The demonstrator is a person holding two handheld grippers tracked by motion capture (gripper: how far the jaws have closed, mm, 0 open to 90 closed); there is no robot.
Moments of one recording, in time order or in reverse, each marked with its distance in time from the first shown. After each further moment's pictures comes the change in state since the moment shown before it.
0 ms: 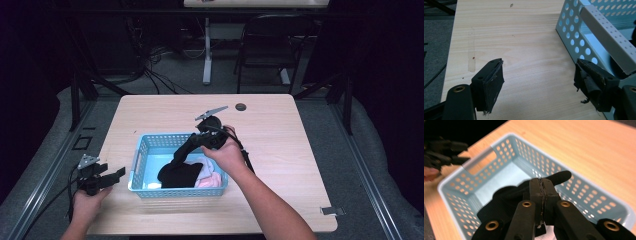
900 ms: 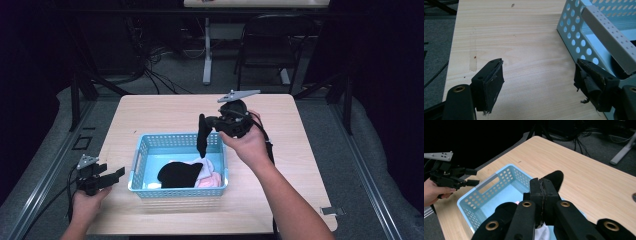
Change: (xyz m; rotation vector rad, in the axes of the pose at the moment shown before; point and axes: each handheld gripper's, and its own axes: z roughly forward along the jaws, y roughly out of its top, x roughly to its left) left arm 0.001 0.000 -0.001 -0.003 0.004 -0.009; right arm -0.007 0.018 -0.089 -0.185 -0.033 -0.010
